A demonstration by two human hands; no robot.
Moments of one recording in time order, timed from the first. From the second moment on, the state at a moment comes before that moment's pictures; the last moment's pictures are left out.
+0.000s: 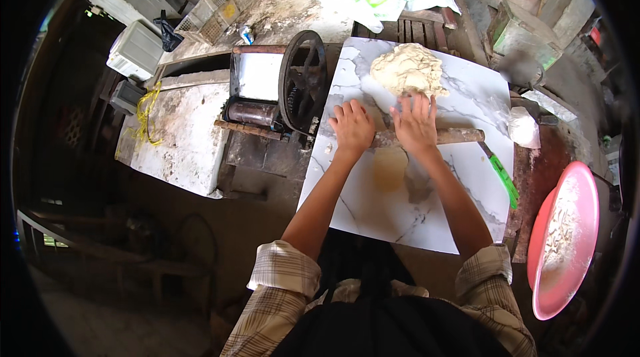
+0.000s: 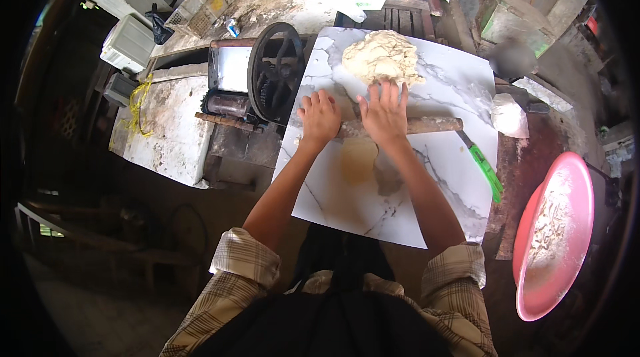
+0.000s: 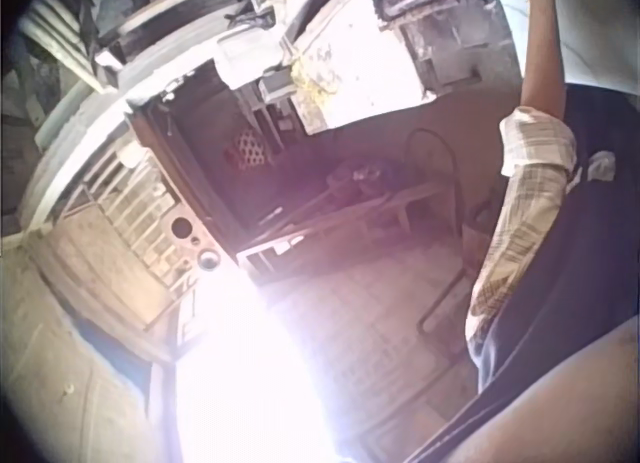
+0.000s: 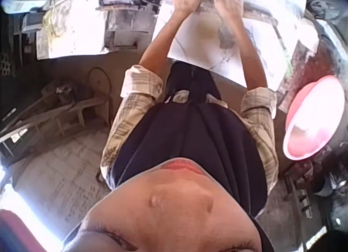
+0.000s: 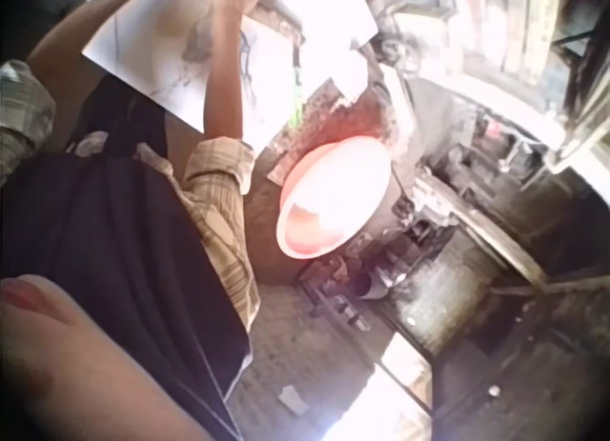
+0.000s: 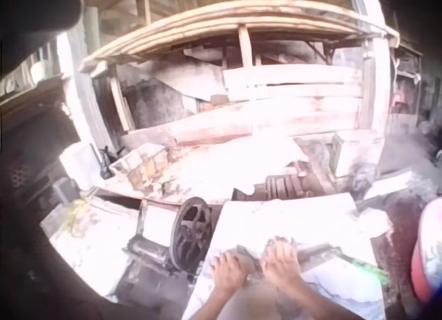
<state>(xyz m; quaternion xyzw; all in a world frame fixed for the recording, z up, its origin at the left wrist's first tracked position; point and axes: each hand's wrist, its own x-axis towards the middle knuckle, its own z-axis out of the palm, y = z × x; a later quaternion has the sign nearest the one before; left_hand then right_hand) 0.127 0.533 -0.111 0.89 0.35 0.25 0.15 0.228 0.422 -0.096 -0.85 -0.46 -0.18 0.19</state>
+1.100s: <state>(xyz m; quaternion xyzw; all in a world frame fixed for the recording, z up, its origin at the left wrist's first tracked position) 0.109 0.514 -0.106 0.92 0.26 0.27 0.06 0.214 0.407 -0.105 -0.83 -0.49 -0.23 0.11</state>
